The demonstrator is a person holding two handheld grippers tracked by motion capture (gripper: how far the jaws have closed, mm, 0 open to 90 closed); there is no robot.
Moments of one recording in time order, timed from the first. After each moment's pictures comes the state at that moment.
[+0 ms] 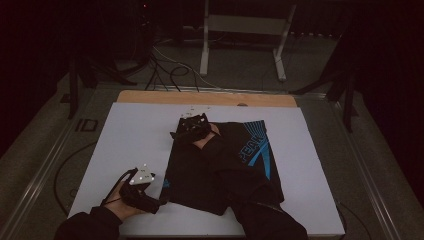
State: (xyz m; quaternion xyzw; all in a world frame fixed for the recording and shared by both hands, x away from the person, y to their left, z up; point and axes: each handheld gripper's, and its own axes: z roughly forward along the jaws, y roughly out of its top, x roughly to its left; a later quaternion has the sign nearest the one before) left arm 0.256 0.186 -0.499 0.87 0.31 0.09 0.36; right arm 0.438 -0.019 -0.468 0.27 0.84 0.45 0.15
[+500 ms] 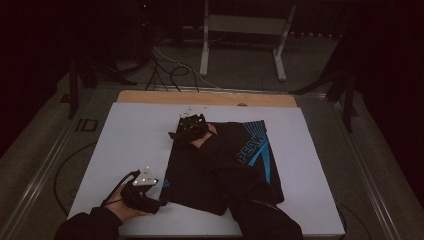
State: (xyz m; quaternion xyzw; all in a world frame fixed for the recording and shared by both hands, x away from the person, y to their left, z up) left arm 0.257 0.186 -0.505 0.89 0.31 0.07 0.34; right arm 0.447 -0.010 -0.479 0.28 0.84 0.45 0.14
